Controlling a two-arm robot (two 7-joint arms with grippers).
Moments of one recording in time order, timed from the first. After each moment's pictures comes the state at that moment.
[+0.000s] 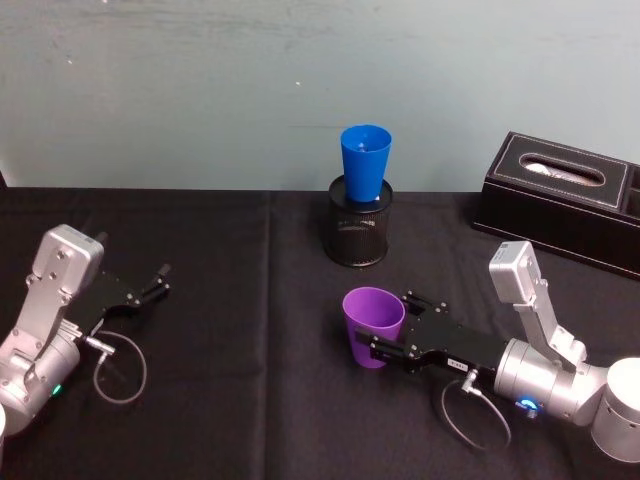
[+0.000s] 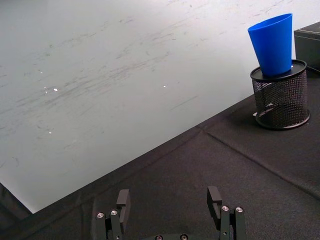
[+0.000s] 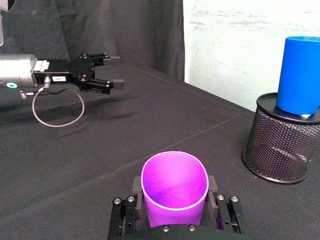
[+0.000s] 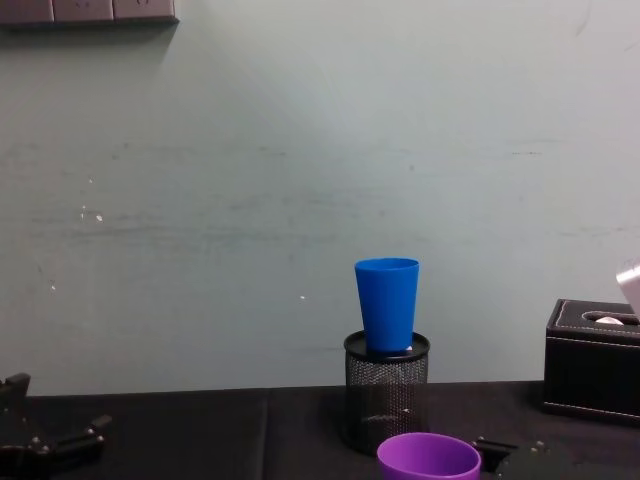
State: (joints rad) left arm -0.20 0.60 0.45 -1.41 -0.25 -0.12 0.03; right arm 0.41 0.42 -0.52 -1.13 0.43 -0.17 0.72
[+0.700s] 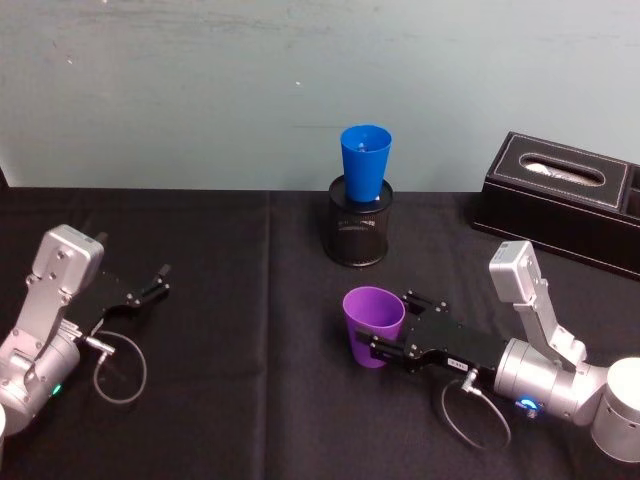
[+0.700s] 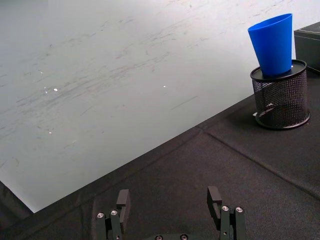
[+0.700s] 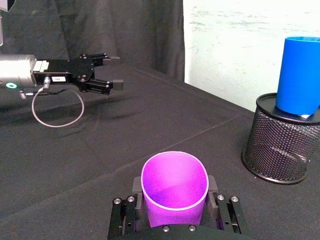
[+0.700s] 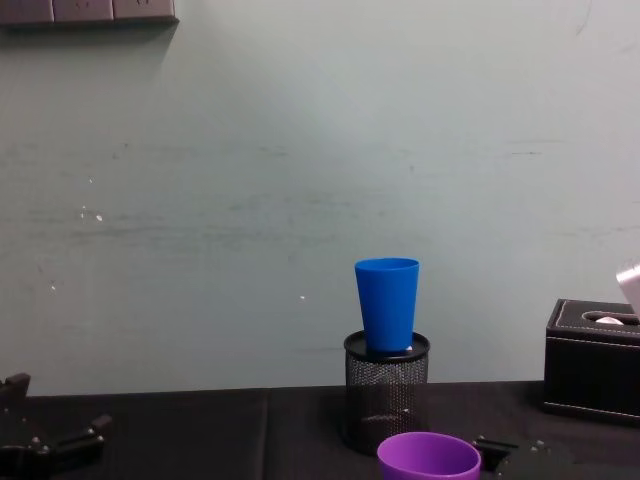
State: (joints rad) left arm -0.20 0.60 0.45 -1.41 -0.25 -0.12 0.03; right arm 0.41 0.42 -0.52 -1.13 0.43 -0.17 0.72
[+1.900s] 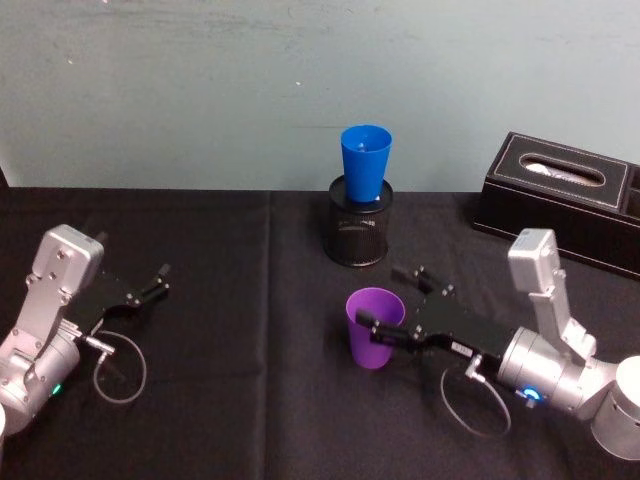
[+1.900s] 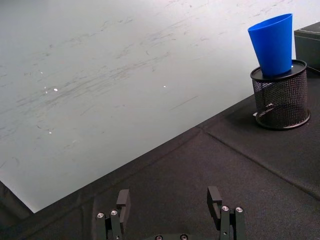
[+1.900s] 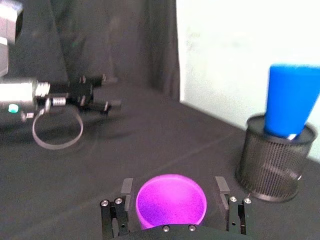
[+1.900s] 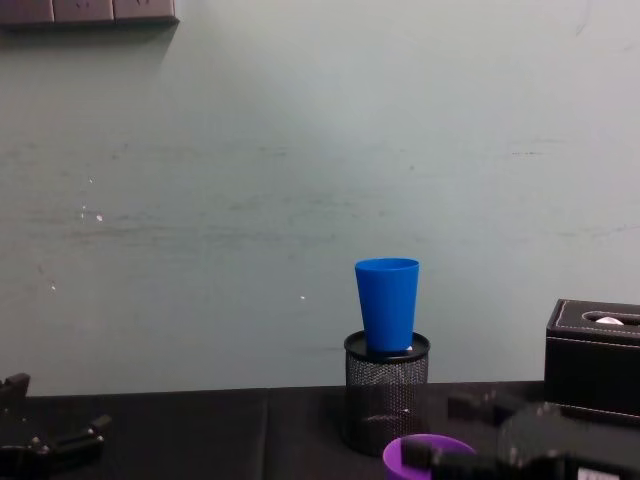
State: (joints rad) left arm -0.20 0.60 0.45 -1.41 -0.25 -0.12 0.03; right arm 0.38 0.41 -0.48 -1.17 0.46 -0.21 0.71
